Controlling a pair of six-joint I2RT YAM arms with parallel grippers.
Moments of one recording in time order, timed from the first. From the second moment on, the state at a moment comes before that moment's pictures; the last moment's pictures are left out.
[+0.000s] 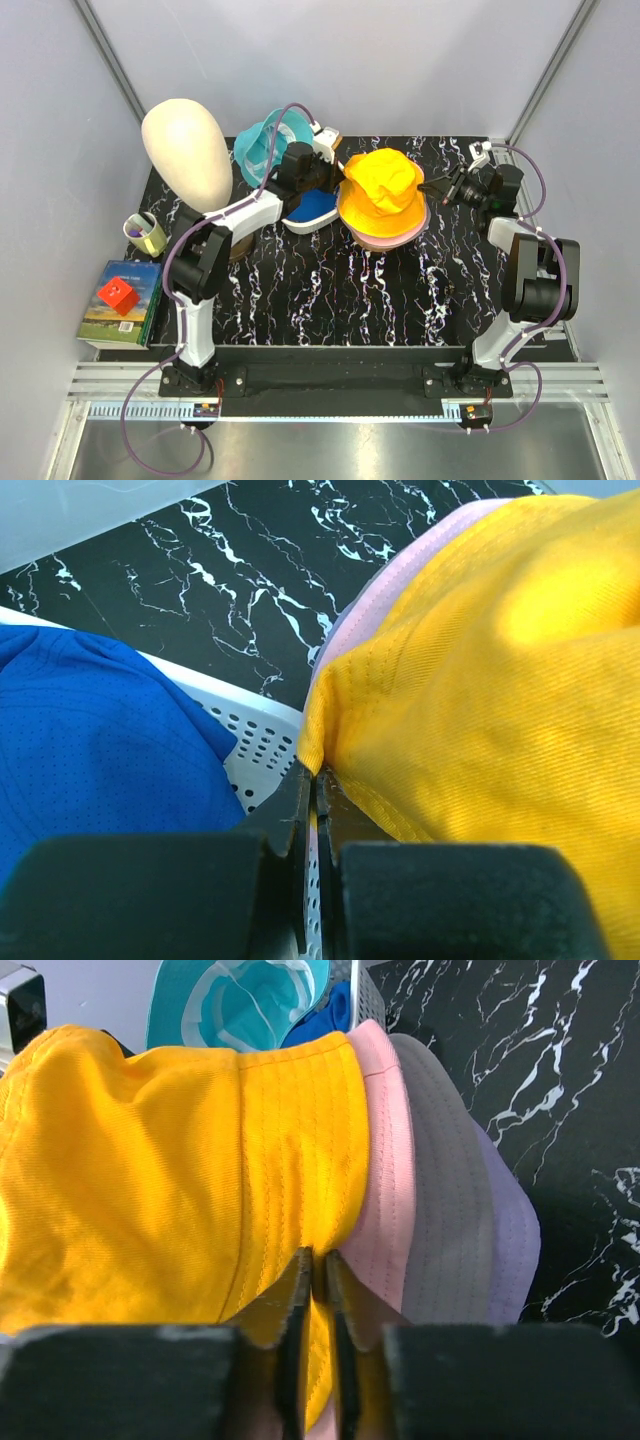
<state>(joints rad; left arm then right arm) -0.52 1.99 1.47 0.19 0.24 -0.12 -0.16 1.72 0.94 0.58 -0.98 0.58</state>
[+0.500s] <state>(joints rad) -0.51 1.80 1.26 0.27 0.20 -0.30 -0.15 1.61 0.88 0.39 -0.80 0.47</state>
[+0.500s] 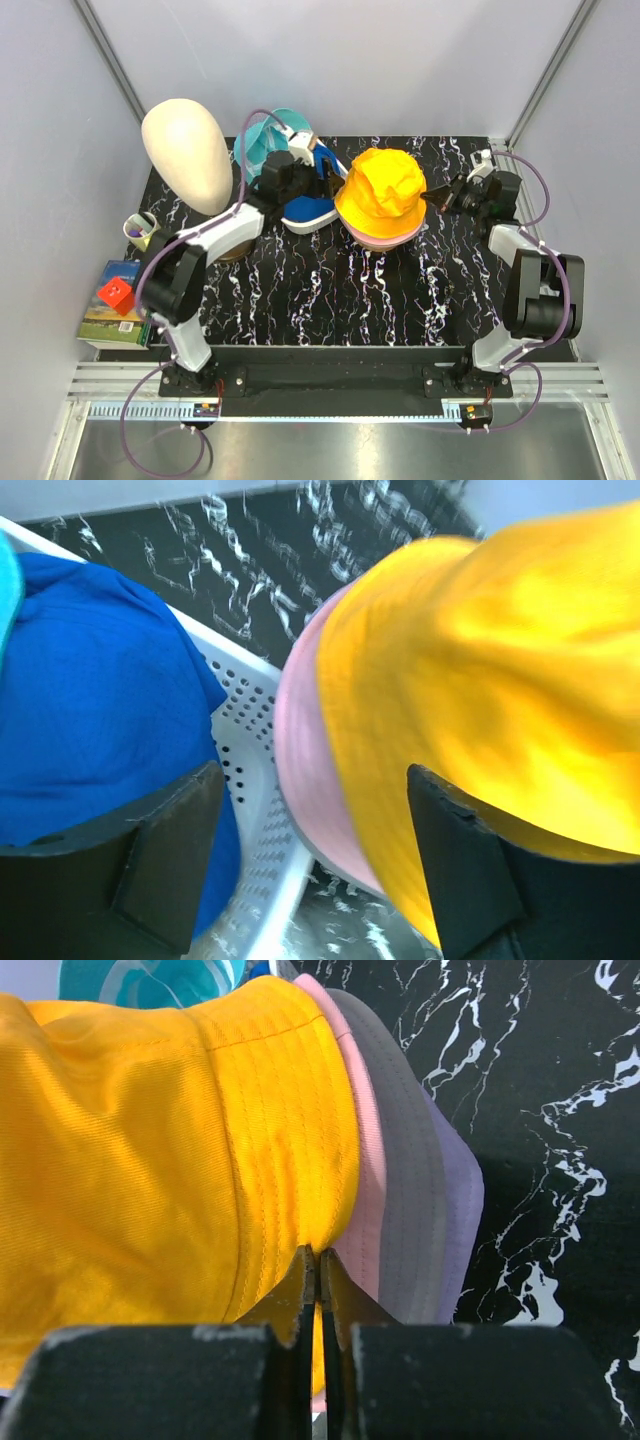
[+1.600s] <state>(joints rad) -0.60 1.66 0.94 0.60 0.23 -0.79 -0.14 1.58 0.86 0.35 -0.75 0.42</state>
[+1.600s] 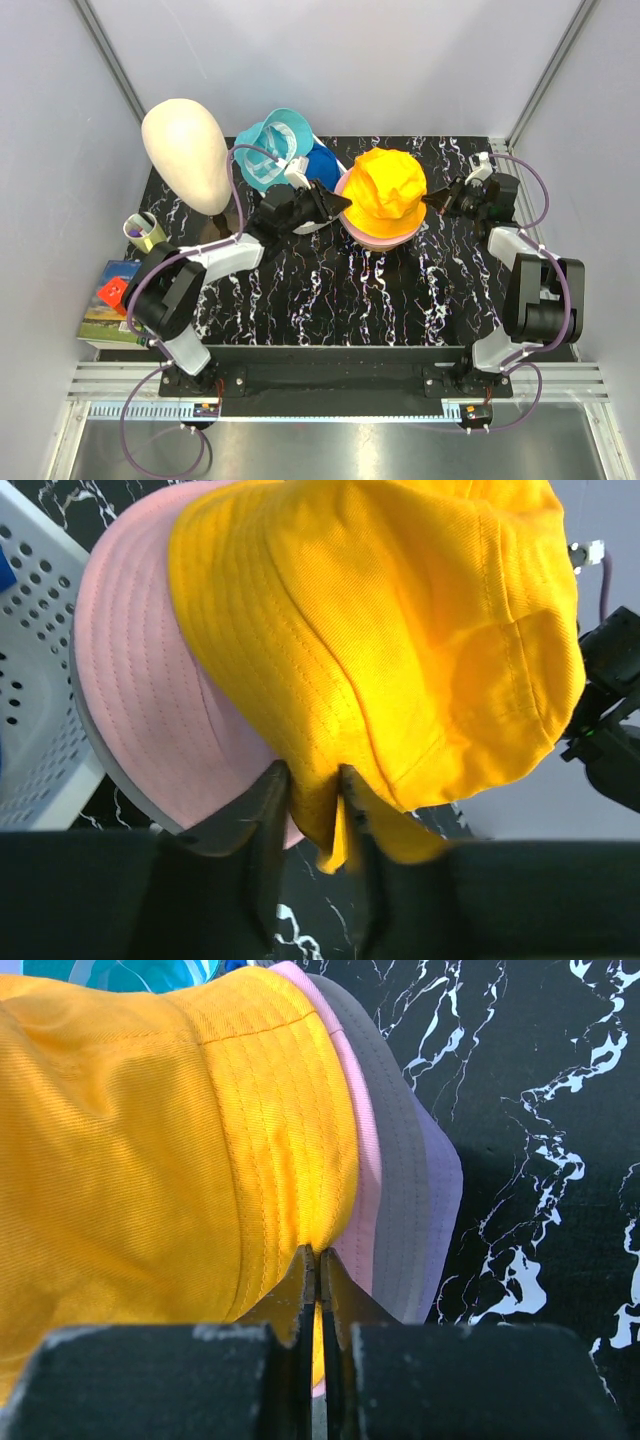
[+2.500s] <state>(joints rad) -0.64 1.82 1.08 0.45 0.03 -0.63 -0.12 1.49 0.85 0.18 -0.53 0.41</state>
